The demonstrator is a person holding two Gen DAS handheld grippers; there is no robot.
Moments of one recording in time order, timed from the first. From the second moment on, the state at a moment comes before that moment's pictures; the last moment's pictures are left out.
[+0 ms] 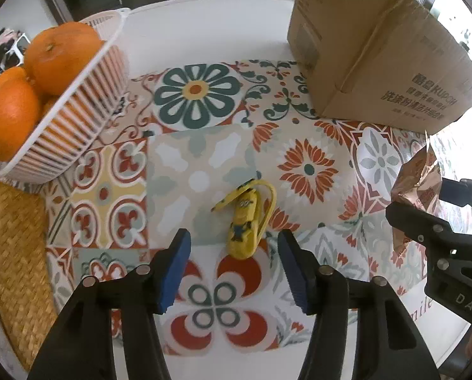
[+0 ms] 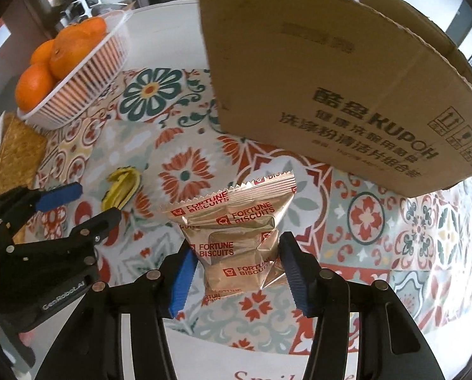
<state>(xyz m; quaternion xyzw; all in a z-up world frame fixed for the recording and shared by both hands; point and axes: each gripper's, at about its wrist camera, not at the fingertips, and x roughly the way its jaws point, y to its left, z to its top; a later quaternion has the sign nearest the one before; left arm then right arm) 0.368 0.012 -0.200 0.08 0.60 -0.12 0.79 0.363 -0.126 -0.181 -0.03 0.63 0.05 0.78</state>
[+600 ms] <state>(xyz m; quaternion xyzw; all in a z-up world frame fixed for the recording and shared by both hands) 0.397 -0.019 -0.221 0.07 0.60 -0.12 0.79 0.370 -0.133 -0.195 -0.02 0.63 0.04 0.77</state>
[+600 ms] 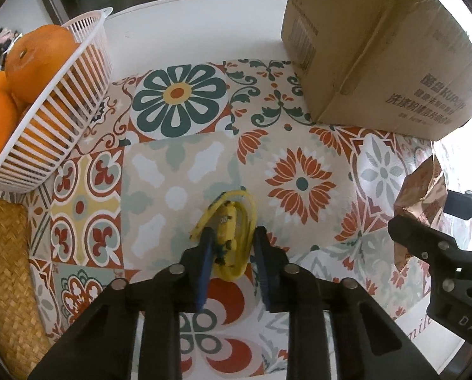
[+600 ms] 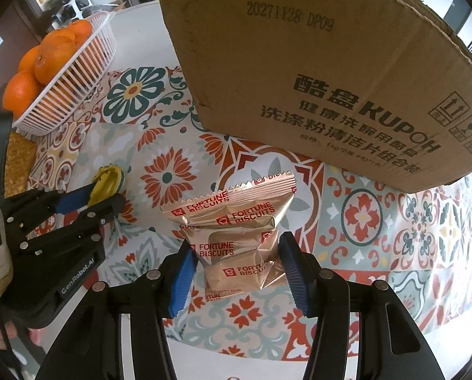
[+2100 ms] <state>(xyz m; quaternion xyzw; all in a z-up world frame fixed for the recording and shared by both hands) 0.289 -0.069 -0.034 0.01 0.42 -0.18 0.89 0.282 -0.222 -0.038 0.03 0.46 0.02 0.89</state>
